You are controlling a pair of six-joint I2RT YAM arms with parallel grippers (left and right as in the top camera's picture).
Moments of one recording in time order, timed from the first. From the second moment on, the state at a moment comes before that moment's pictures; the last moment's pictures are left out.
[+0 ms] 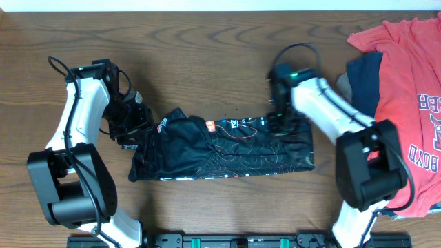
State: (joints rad) left arm 0.14 1.80 1.35 -1.33 0.32 -0.12; right arm 0.42 1.96 1.38 -1.12 -0.07 0.29
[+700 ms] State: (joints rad) left arm 0.14 1.80 1.35 -1.33 0.32 -0.12; right arm 0.70 1.96 1.38 -0.80 -0.34 0.27
